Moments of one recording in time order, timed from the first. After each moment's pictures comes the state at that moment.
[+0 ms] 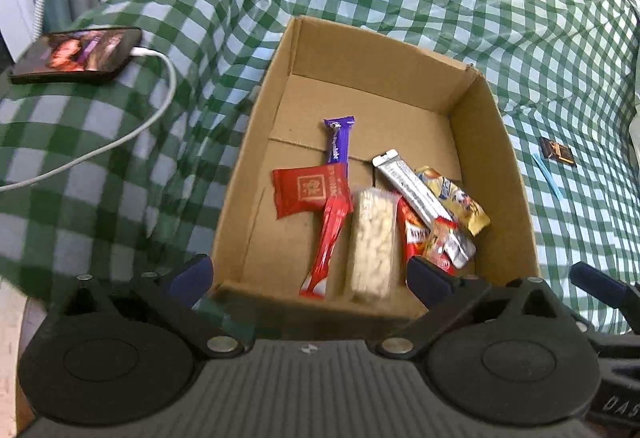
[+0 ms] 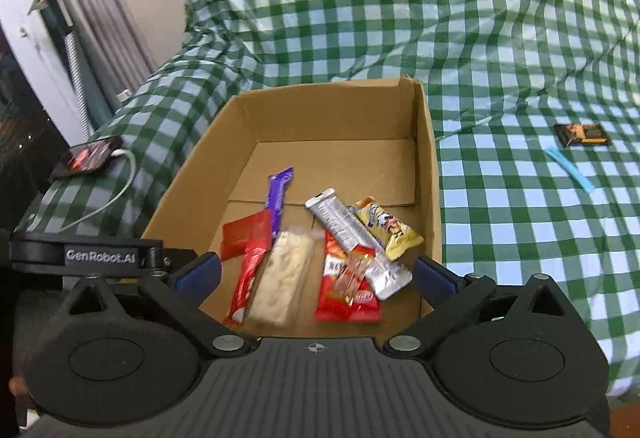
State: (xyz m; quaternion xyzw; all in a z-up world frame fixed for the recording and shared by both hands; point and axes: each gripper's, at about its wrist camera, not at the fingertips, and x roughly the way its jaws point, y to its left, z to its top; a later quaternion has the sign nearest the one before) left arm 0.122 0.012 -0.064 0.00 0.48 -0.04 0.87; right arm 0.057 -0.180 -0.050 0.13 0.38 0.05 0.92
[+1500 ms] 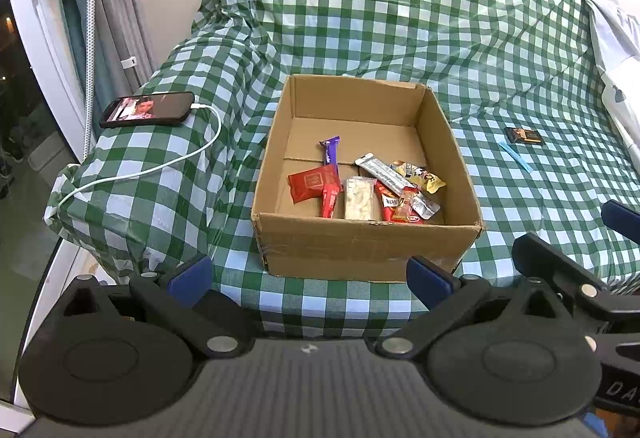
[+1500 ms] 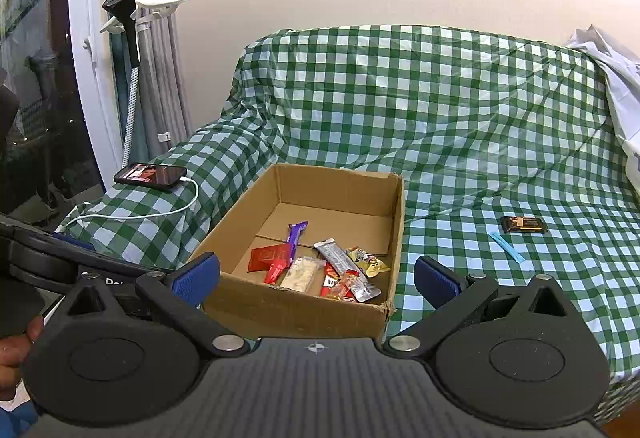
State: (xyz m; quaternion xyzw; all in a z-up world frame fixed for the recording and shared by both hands) left arm -0.041 -0.005 0.003 0.07 0.39 -0.04 0.92; right arm -0.112 -0.153 0.027 0.04 0.24 0.03 0.97
